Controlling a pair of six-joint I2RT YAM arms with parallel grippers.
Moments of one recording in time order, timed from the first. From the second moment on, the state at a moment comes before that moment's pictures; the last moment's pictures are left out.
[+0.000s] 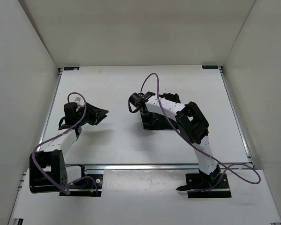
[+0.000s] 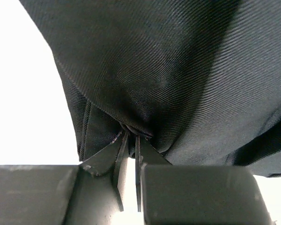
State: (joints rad) left arm 0.04 1.24 0.52 0.14 0.58 -1.07; right arm 0.78 2.16 1.68 -0.97 0.28 0.58
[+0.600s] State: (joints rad) left arm 0.07 1.07 0.52 0.11 0.53 -1.09; right arm 0.85 1.98 1.80 -0.98 0.26 0.50
